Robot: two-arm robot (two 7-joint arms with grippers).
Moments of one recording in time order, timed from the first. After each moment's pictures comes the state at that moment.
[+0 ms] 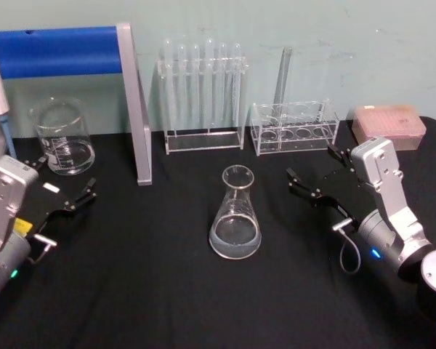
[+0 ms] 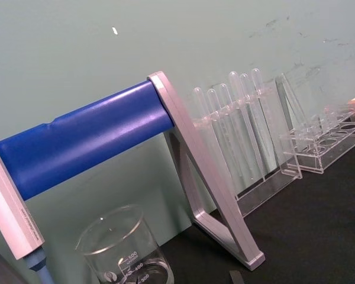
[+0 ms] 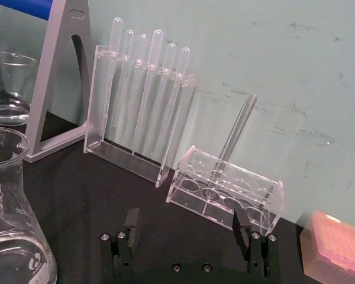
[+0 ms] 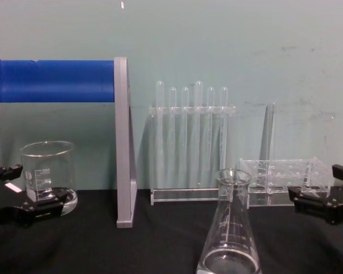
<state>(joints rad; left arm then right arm) -0.20 0.60 0.45 -1.41 -0.25 -0.12 0.03 0.18 0.33 -0.26 -1.39 0.06 -0.09 0.18</state>
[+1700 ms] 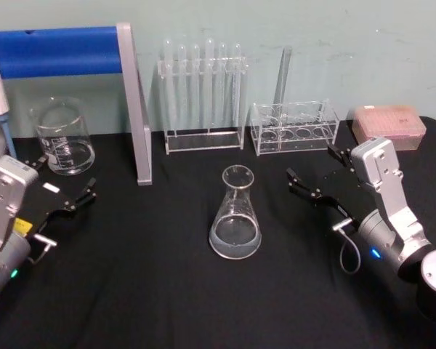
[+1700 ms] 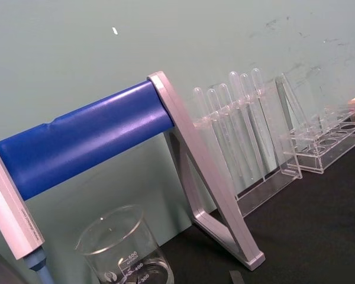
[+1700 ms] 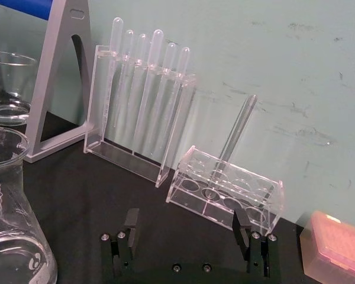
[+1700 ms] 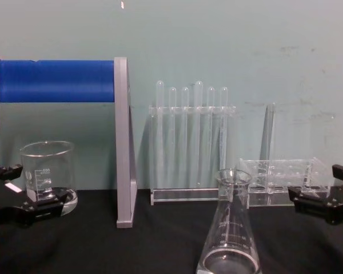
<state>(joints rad) -0.20 0.60 0.45 -1.41 -0.25 -0.12 0.03 0.18 0.33 -0.26 -1.39 0.06 -0.09 0.18</state>
